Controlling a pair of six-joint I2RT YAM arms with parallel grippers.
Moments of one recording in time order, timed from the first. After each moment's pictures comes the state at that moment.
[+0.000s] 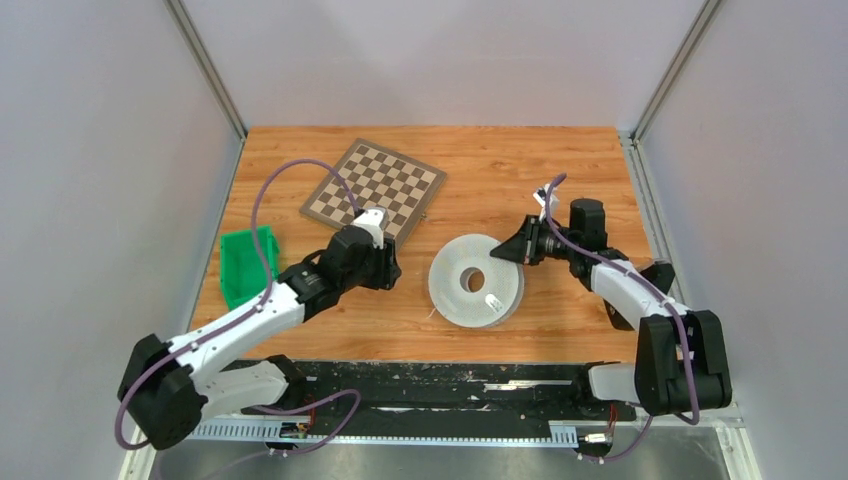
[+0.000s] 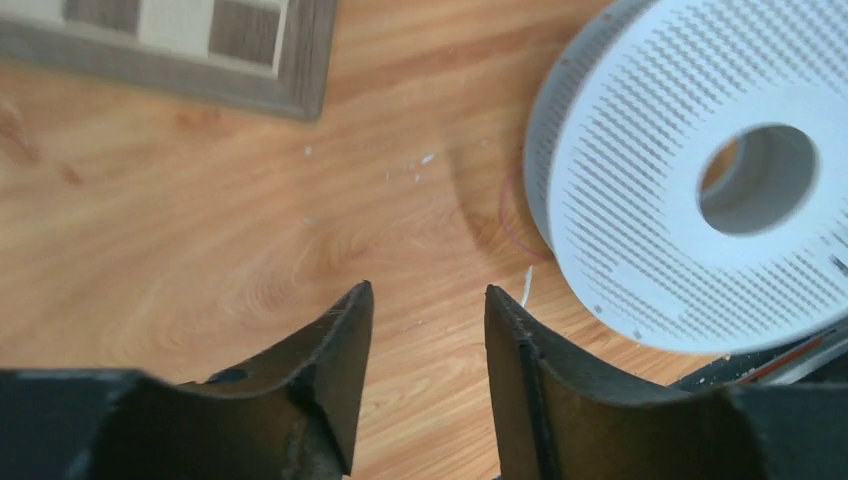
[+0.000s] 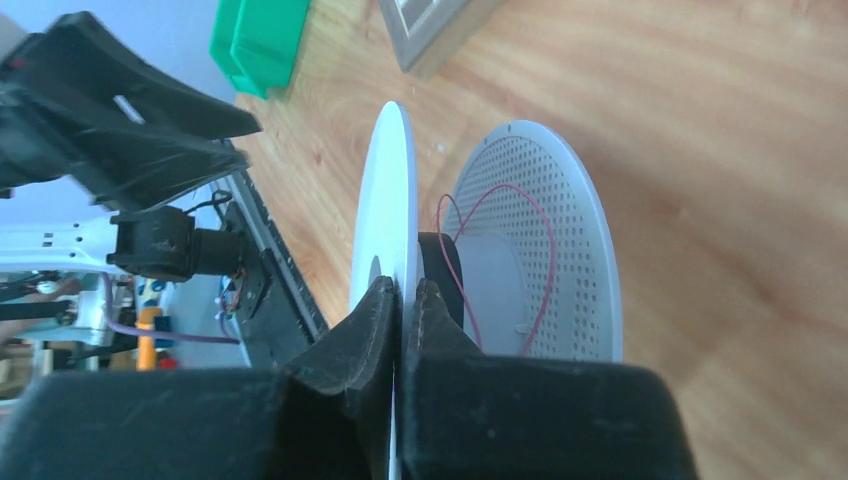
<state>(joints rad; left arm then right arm) -0.72 1.04 0.75 -0.31 -0.11 -0.40 0.12 1.32 0.68 0.08 -0.91 0.38</state>
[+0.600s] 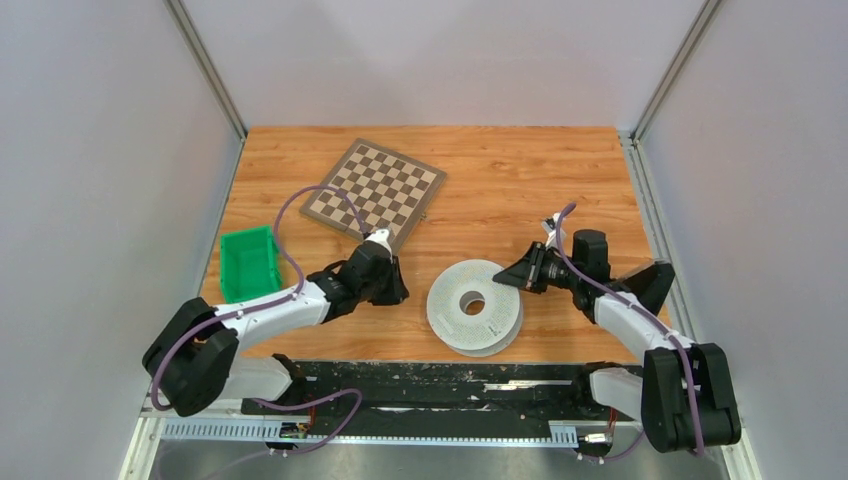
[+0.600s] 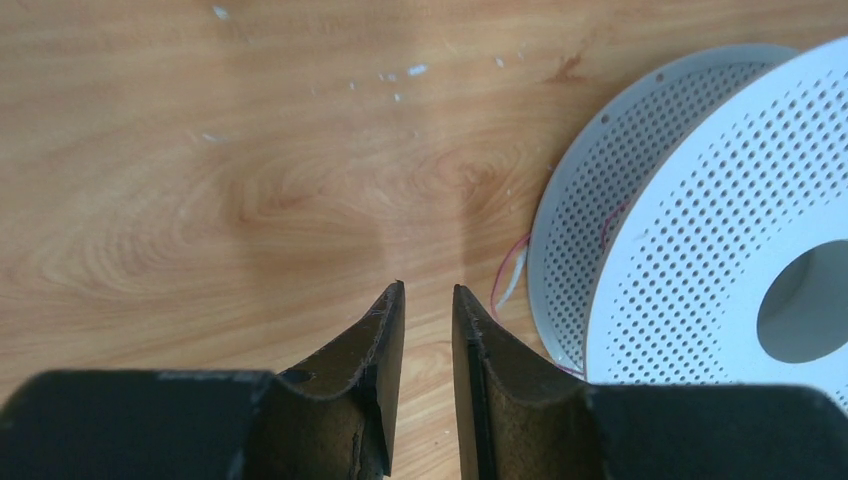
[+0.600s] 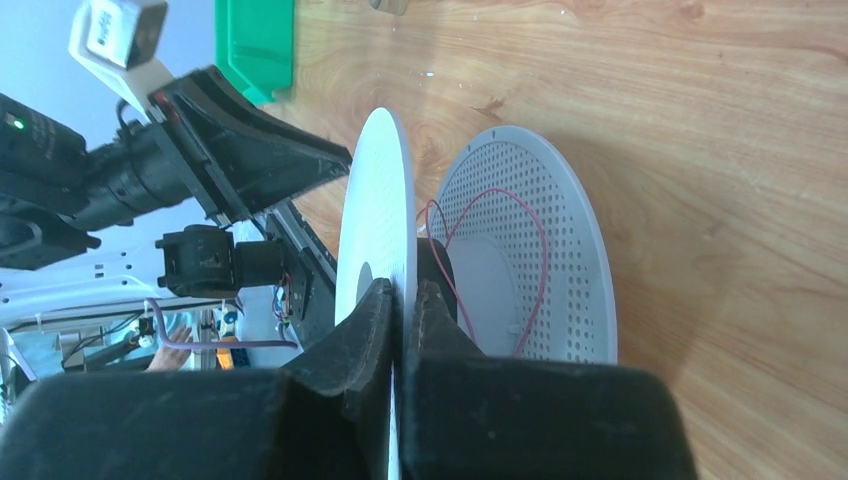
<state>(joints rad) -0.74 1.27 0.61 -0.12 -0.05 -0.69 0.12 1.16 0.43 0.12 -0.85 0.61</state>
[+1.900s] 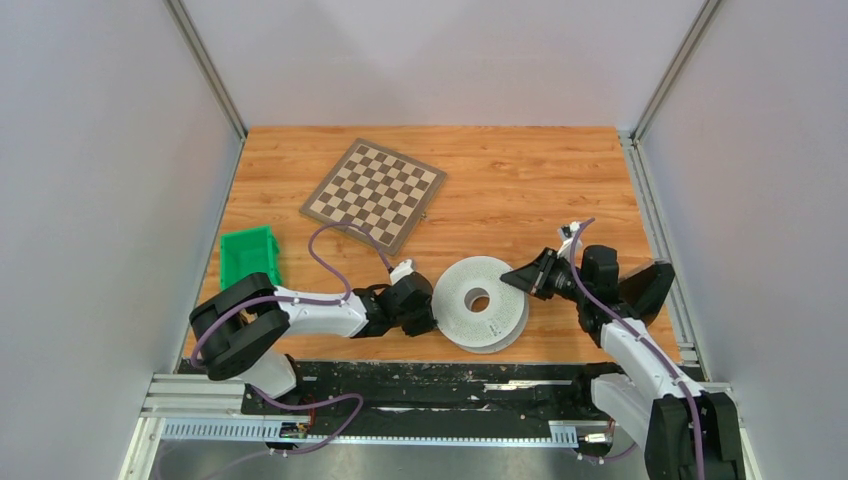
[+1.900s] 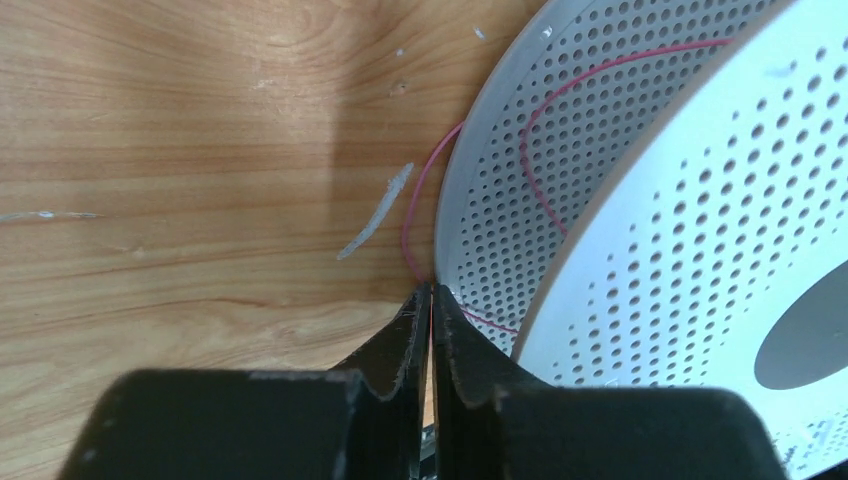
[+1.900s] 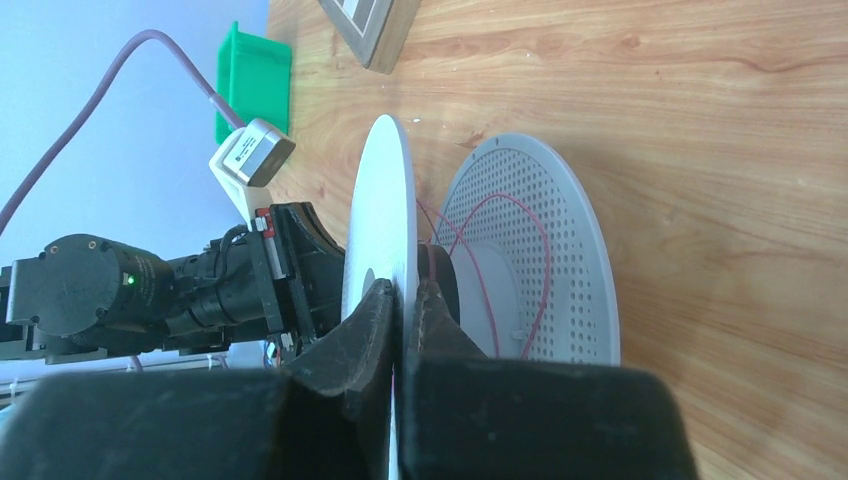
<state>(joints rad) -1.04 1.53 0.62 0.01 -0.11 -1.25 0.11 0.93 0.30 0.16 -0.71 0.72</state>
